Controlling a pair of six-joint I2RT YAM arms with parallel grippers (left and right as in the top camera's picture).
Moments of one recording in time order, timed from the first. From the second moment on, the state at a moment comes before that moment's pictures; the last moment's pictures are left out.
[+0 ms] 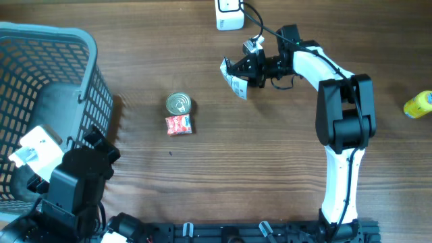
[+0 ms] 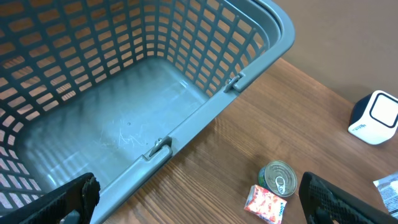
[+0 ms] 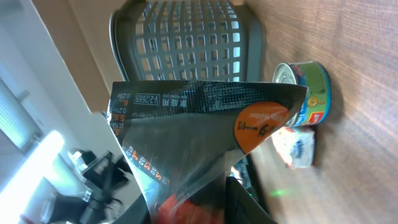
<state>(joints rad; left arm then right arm) -0.45 0.74 1.30 -1.40 -0.74 -0.90 0.17 2.36 1.69 -0.69 -1.56 0.32</state>
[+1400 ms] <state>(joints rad) -0.45 0.74 1.30 -1.44 -0.74 -0.95 0.17 2.34 1.67 0.89 -1.56 1.36</state>
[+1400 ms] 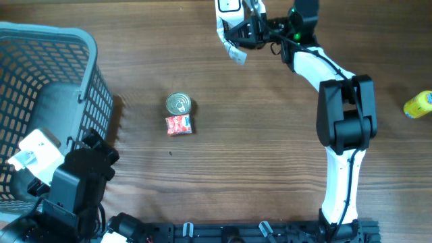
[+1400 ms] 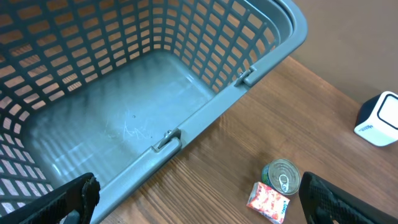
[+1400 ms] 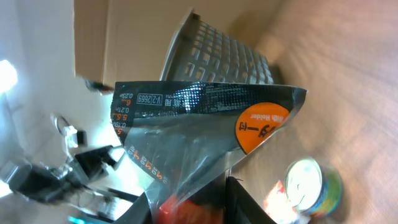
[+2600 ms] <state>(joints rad) -0.45 0.74 1.30 -1.44 -0.74 -0.96 0.18 2.34 1.67 0.40 -0.72 0.83</state>
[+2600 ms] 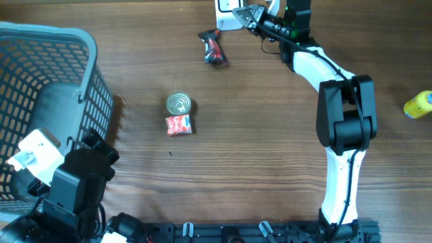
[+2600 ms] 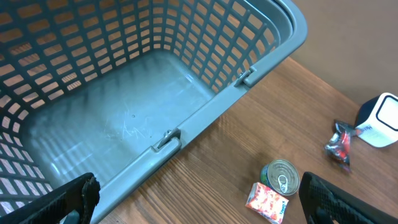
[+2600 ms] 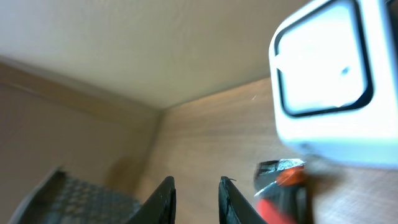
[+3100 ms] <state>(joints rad) -0.45 0.74 1.30 -1.44 -0.76 -0.96 0.31 2.33 1.68 0.00 -0.62 0.48</state>
